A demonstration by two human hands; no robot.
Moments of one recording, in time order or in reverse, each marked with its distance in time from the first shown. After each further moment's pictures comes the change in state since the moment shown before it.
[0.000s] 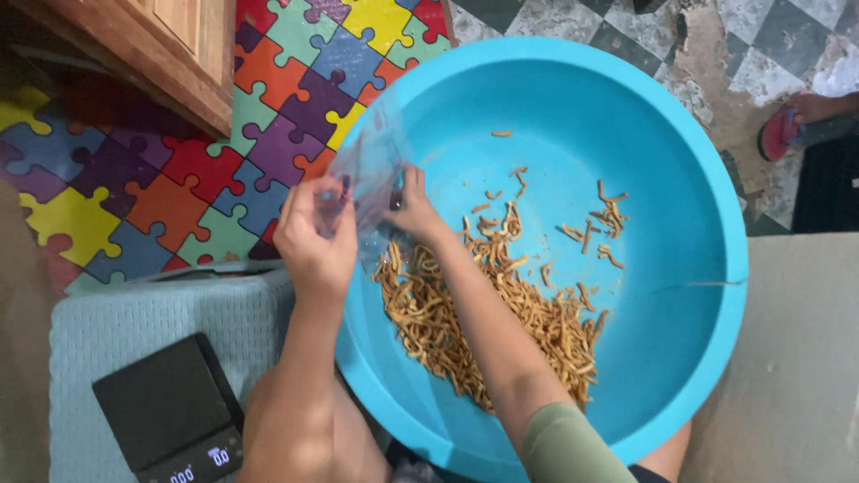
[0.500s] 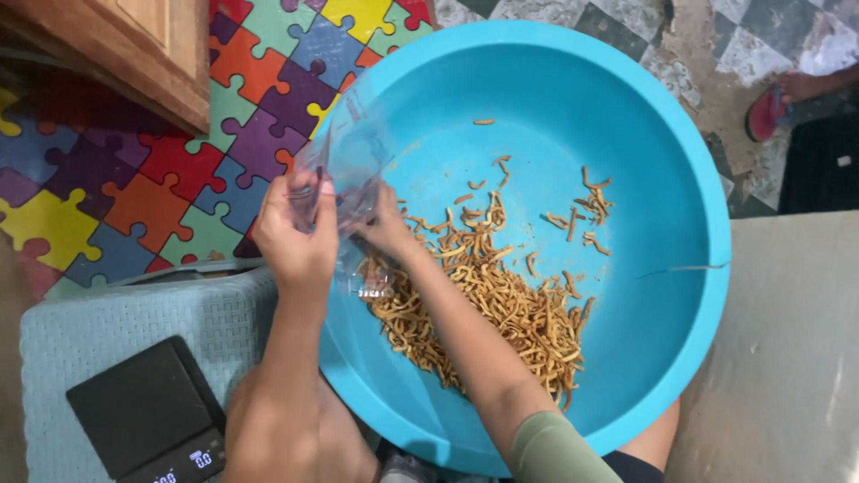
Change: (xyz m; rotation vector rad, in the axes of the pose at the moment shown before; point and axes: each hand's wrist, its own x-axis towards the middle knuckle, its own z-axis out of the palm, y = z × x) left_hand -0.006 0.007 0.010 -0.079 -0.003 -0.056; right_hand -0.032 0.002 0.037 -0.059 0.038 0.061
